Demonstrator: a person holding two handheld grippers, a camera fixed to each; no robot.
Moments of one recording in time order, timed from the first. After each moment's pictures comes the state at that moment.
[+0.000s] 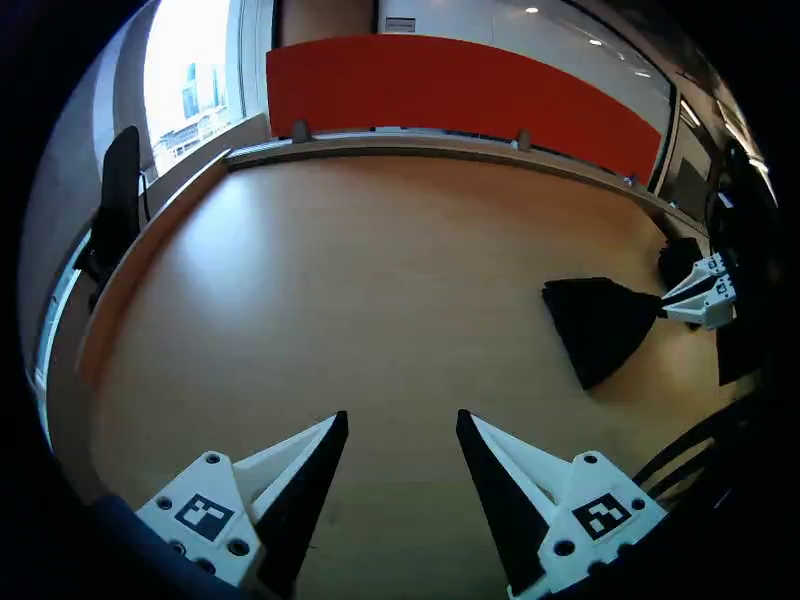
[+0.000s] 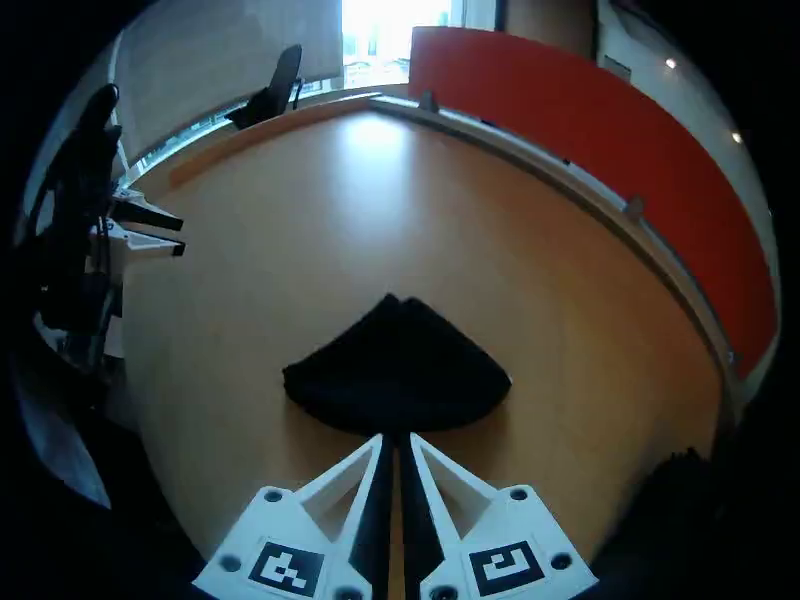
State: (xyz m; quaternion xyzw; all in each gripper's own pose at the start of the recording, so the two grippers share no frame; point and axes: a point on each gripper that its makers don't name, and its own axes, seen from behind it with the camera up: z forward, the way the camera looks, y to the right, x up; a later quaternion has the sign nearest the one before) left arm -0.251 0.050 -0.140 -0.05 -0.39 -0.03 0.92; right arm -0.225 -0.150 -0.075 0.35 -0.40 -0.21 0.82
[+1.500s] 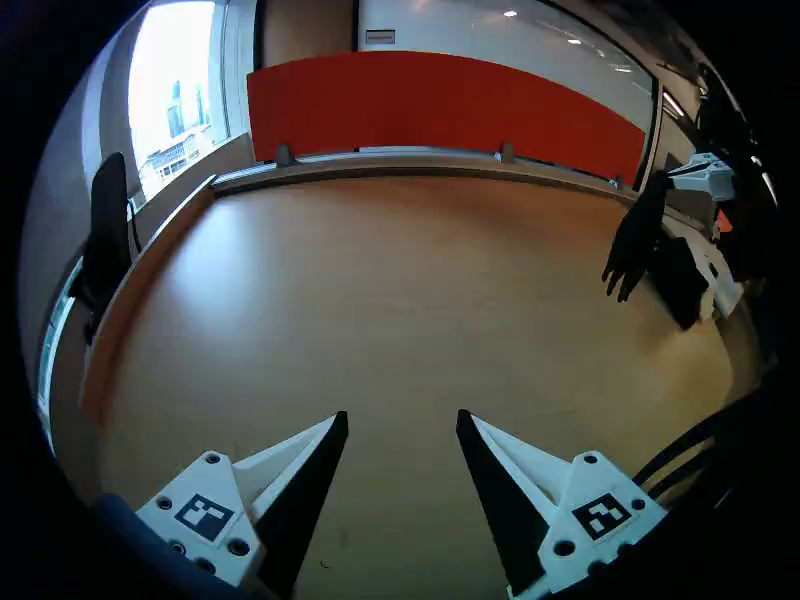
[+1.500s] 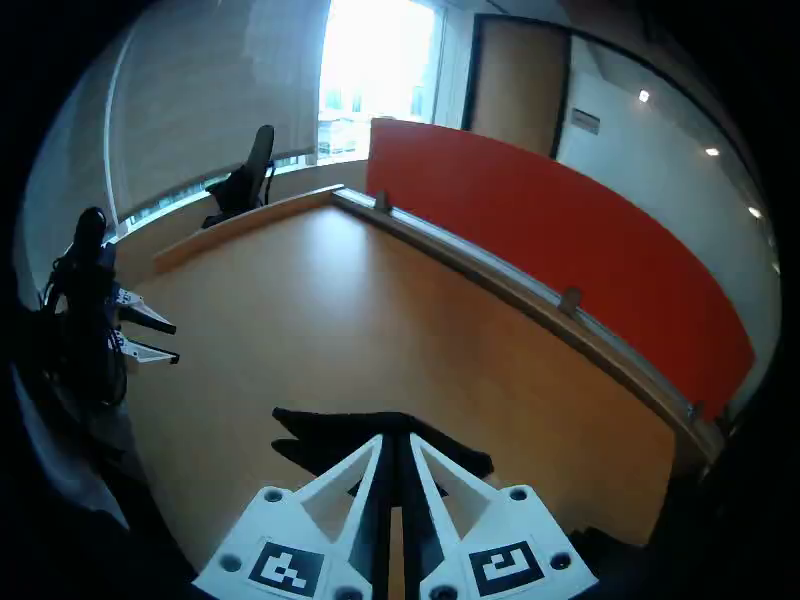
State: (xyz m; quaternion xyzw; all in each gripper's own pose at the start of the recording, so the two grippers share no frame) left arm -0.227 0.054 -0.121 -0.08 -0.37 -0.01 0.93; right arm -0.074 -0.120 0.014 0.34 -0.30 -0.18 0.87
